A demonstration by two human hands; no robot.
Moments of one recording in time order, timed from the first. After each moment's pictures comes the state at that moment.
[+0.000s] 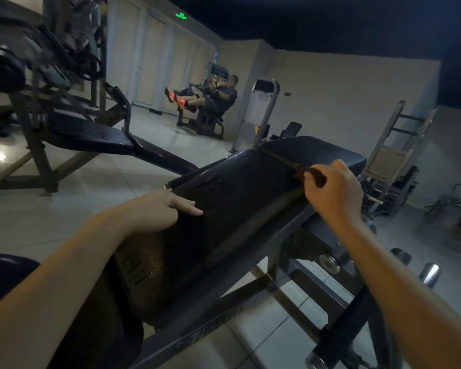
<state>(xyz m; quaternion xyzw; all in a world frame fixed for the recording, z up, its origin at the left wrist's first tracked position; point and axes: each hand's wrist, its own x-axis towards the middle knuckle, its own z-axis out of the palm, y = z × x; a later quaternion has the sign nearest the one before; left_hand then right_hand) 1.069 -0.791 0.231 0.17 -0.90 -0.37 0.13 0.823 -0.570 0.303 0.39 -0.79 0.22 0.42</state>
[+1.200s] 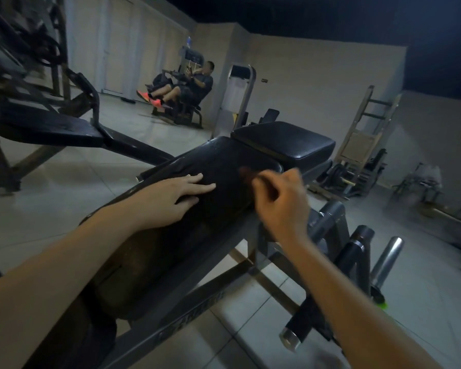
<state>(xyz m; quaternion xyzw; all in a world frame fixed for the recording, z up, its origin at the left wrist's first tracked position) 1.027 -0.754 0.242 0.07 -0.96 -0.21 0.18 0.866 -0.573 0.249 0.44 -0.74 0.32 0.39</state>
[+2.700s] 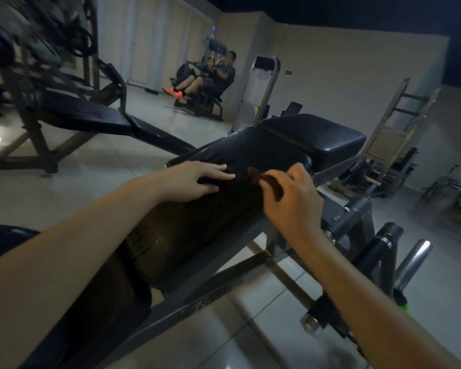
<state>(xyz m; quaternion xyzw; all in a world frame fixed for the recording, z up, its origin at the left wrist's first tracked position) 1.035 -0.772 0.247 0.07 -0.96 -0.24 0.15 0.900 -0.583 0.238 0.48 -0.74 0.25 0.40</state>
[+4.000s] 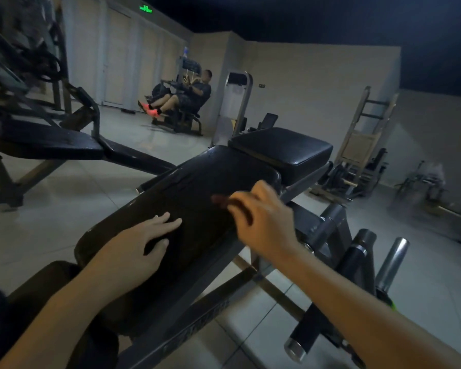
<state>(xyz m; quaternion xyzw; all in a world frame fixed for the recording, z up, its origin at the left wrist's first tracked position) 1.078 -0.739 0.189 0.15 -0.91 -0.27 0.26 0.879 -0.576 0.240 0.57 -0.68 0.23 0.39</state>
